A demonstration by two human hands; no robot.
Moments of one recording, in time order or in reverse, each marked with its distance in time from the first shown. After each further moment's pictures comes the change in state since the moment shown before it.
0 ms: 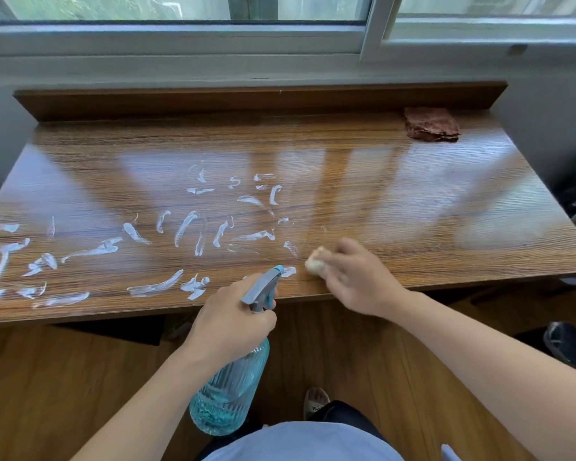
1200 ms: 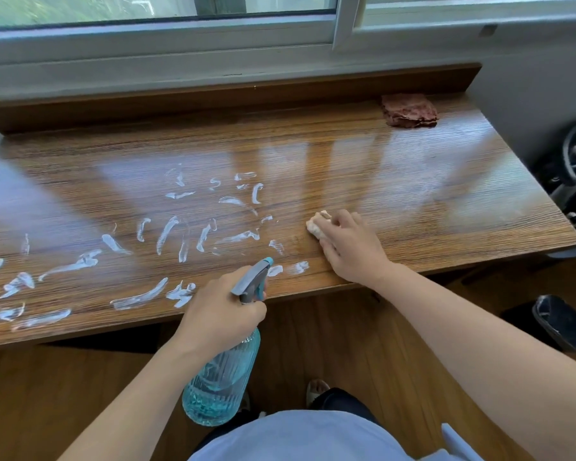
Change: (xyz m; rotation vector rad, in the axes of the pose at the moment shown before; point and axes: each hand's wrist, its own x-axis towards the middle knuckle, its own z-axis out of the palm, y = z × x) left_hand 0.018 0.006 -0.004 0.035 -0.011 0.056; right_hand 0.024 0.027 -0.001 -0.277 0.002 0.239
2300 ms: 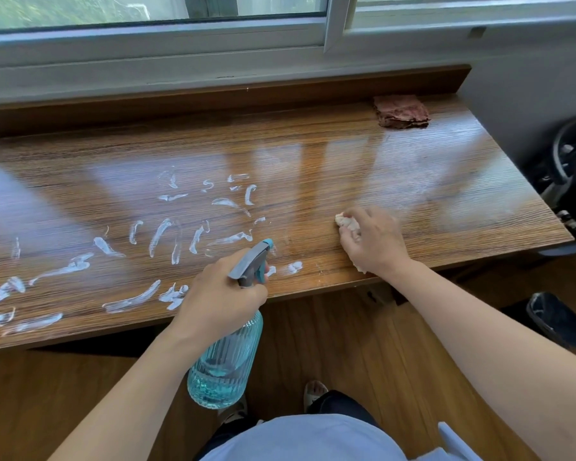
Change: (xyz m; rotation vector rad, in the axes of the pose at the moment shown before) left_hand 0.007 0.024 -0.006 -0.079 0.041 0.015; right_hand -0.010 0.041 -0.010 0.032 0.153 0.233
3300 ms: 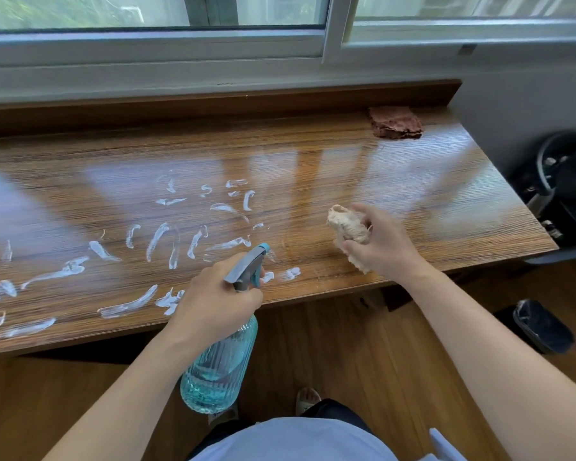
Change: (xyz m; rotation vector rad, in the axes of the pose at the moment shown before) left_hand 0.003 -0.008 -0.007 -0.015 0.004 0.016; right_hand -0.009 -0.020 -0.053 0.396 -0.120 0.127
